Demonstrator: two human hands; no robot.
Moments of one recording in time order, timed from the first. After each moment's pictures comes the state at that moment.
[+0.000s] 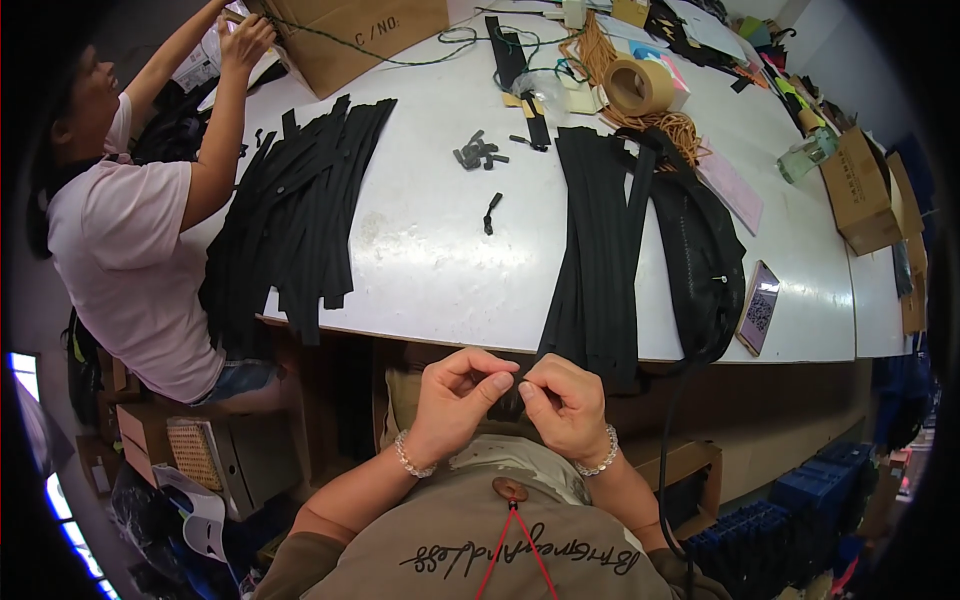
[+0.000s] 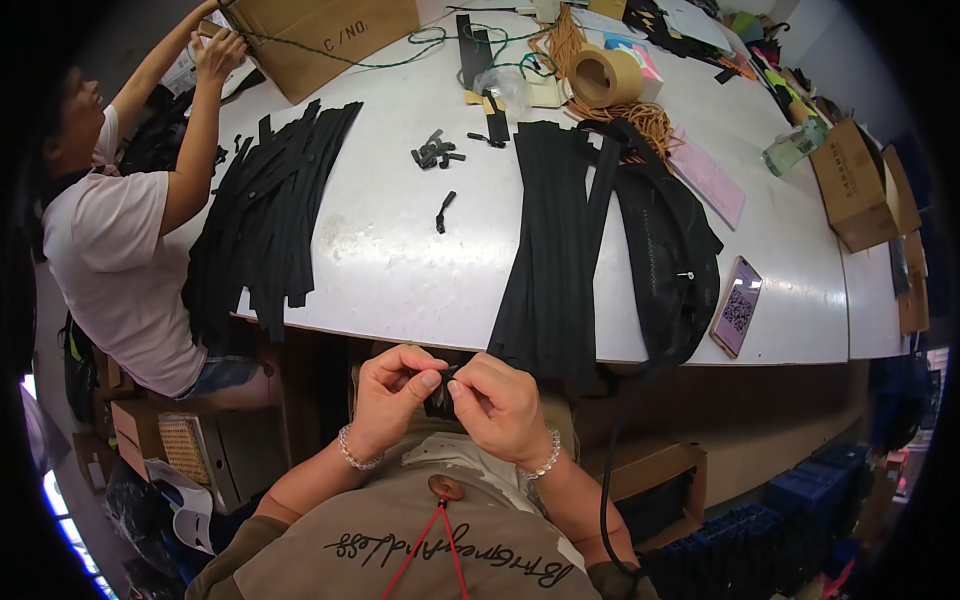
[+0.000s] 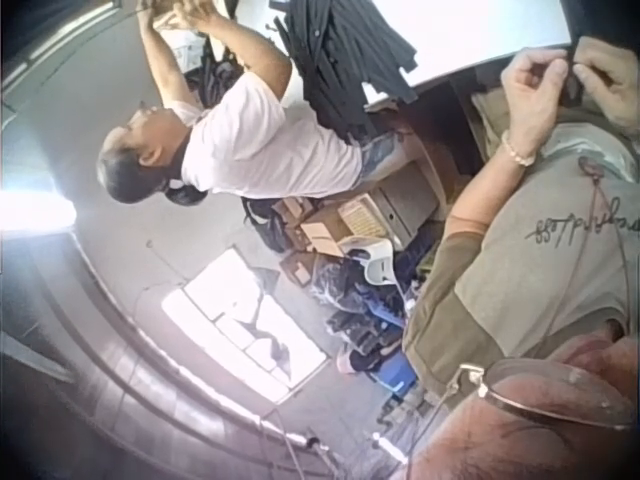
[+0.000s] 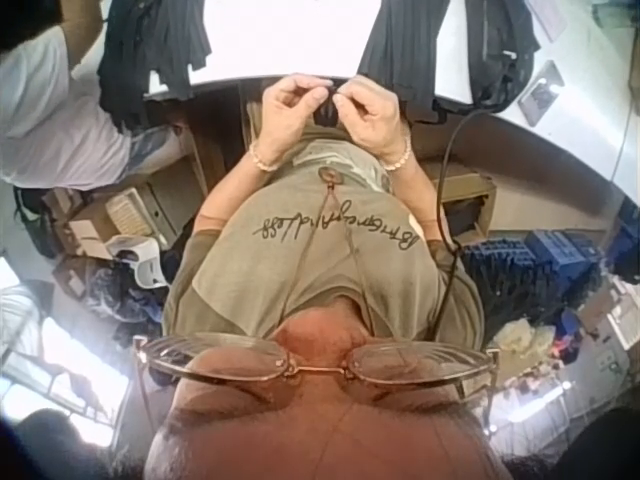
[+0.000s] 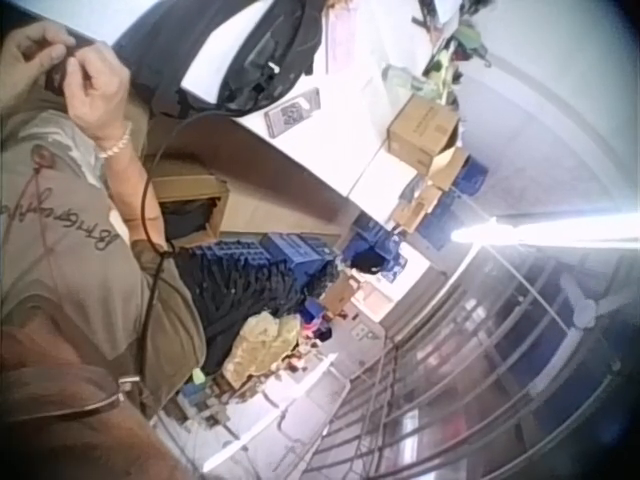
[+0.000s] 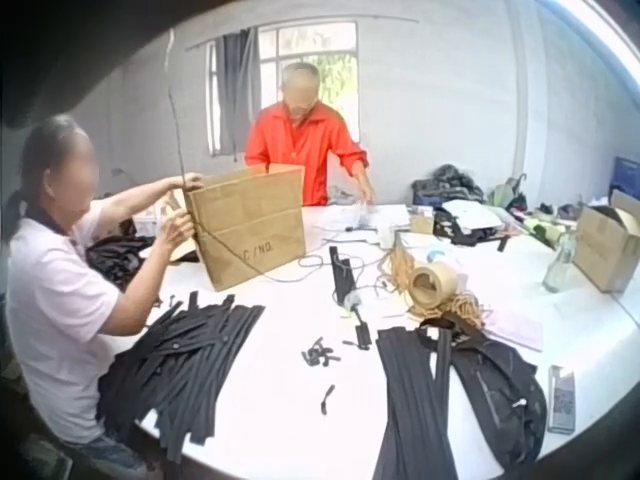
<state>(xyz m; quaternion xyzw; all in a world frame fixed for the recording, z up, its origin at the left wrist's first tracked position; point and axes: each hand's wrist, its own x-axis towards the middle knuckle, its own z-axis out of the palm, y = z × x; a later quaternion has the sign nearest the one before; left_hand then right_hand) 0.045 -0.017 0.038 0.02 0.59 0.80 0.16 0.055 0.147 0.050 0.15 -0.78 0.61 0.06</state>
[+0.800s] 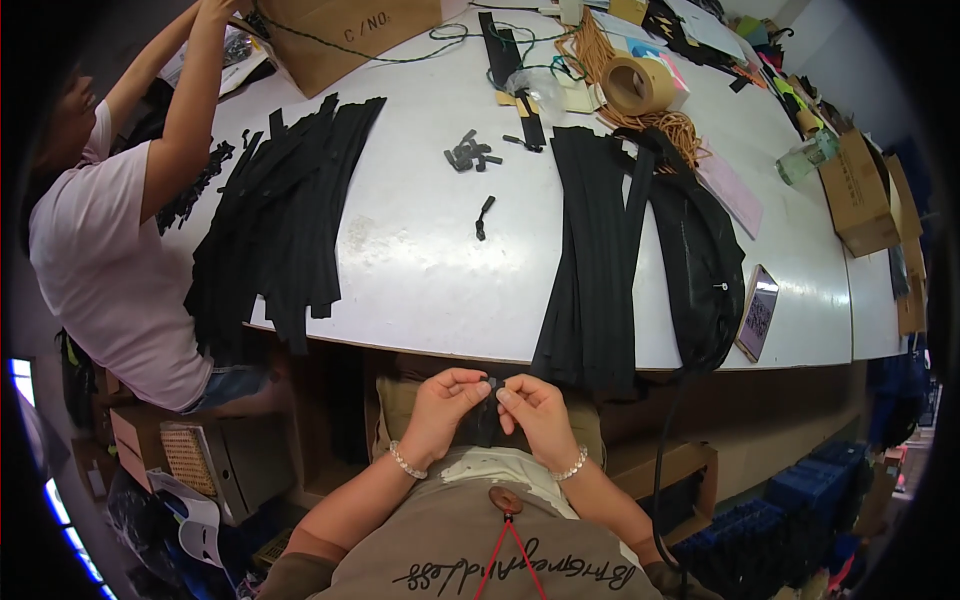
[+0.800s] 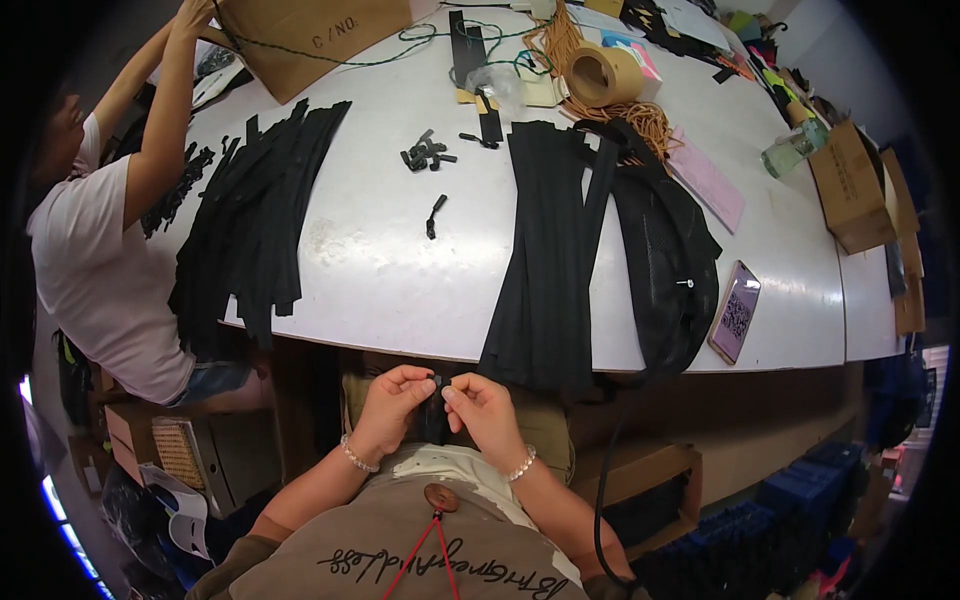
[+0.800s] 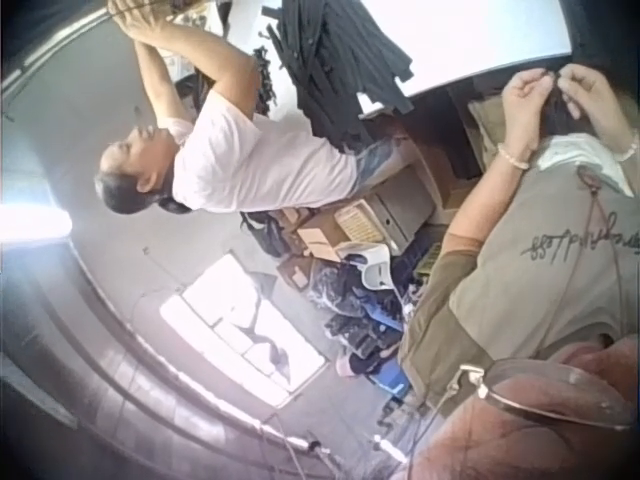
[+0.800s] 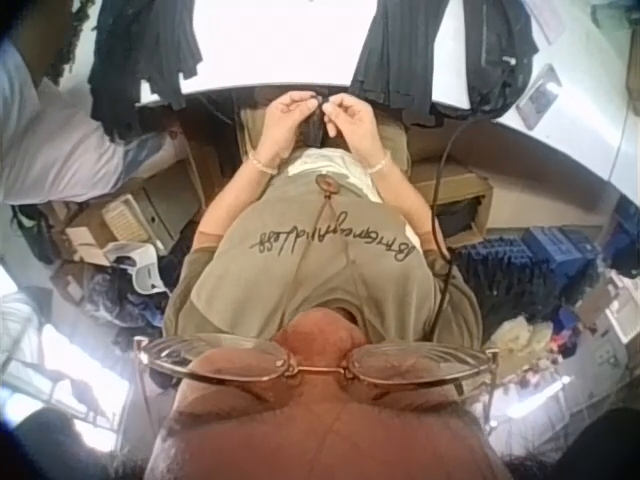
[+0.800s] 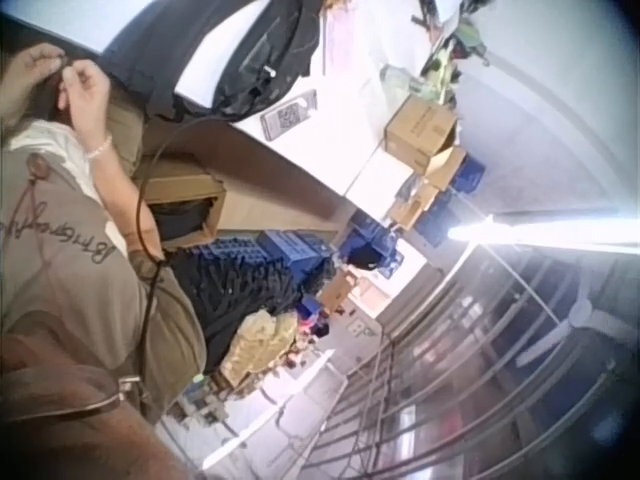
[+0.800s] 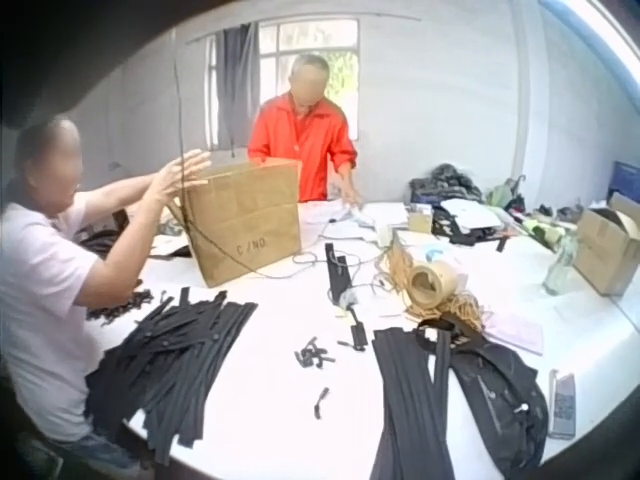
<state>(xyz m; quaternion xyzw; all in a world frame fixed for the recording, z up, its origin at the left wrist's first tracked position) 0.052 -0.029 -0.034 -0.19 0.49 0.81 0.26 0.075 0.129 -0.035 -0.13 -0.51 0.83 -0.18</state>
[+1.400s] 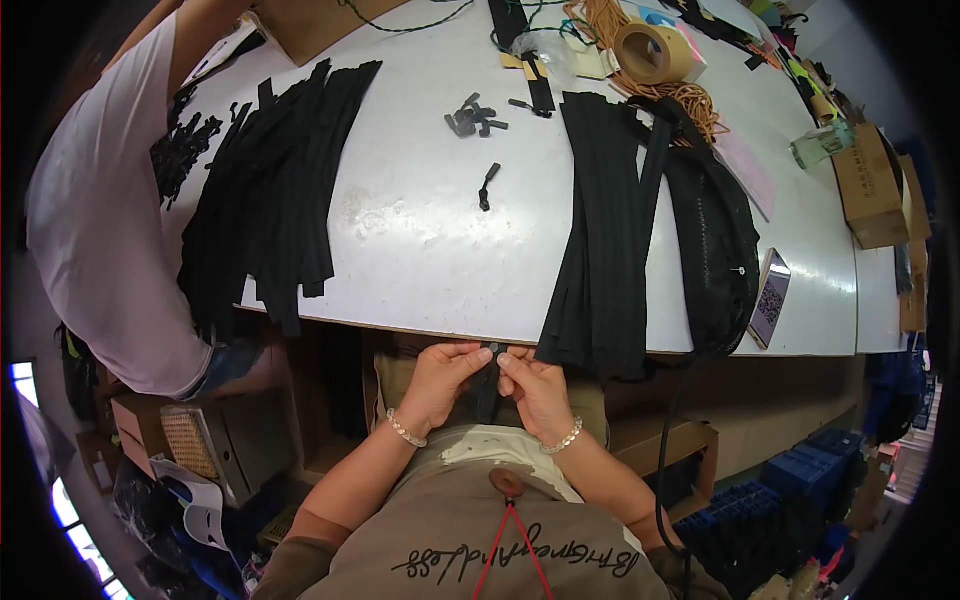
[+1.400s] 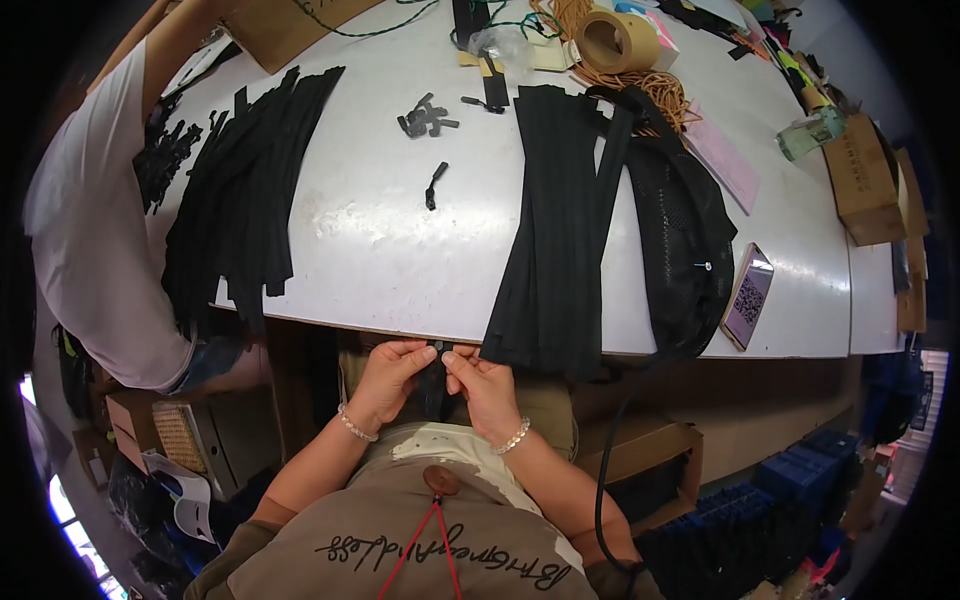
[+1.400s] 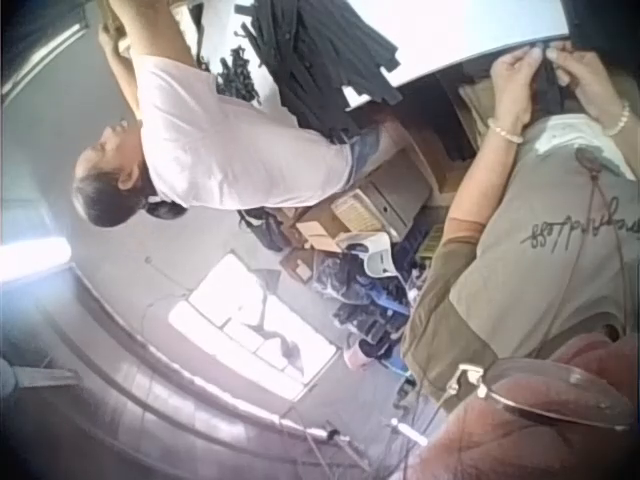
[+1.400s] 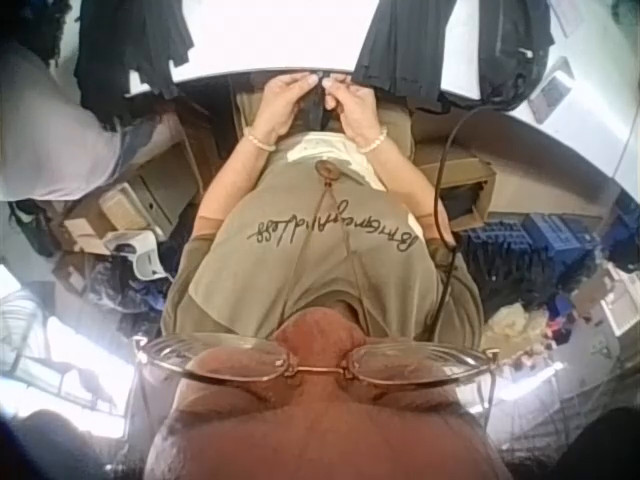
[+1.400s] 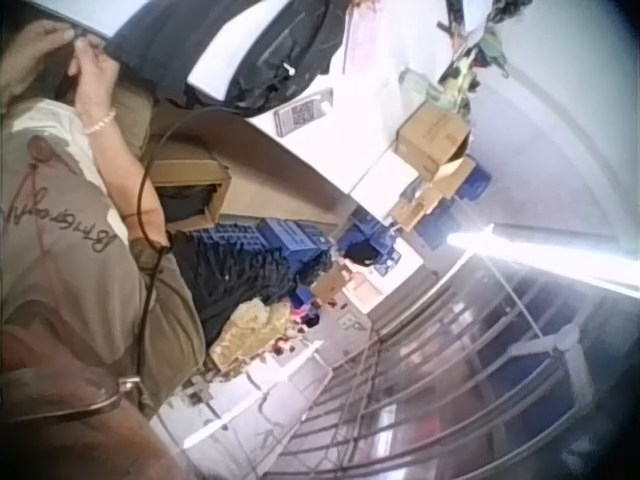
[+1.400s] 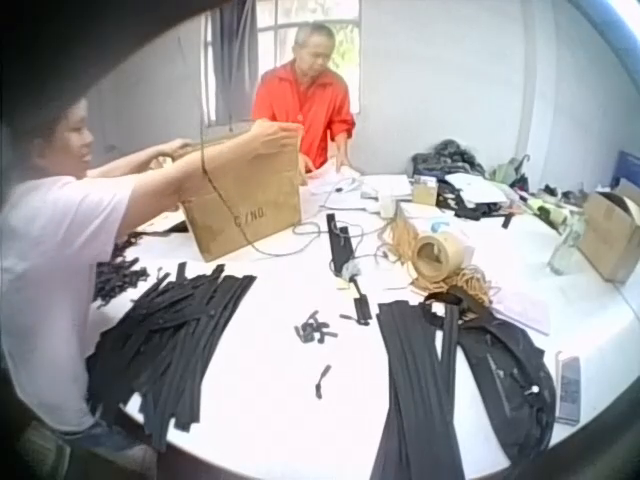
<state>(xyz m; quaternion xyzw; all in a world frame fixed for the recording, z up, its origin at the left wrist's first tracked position) 0.034 -0.033 -0.053 -0.23 0.50 0.77 0.30 0.064 0.116 -0.056 -0.22 -0.41 0.87 -0.14</state>
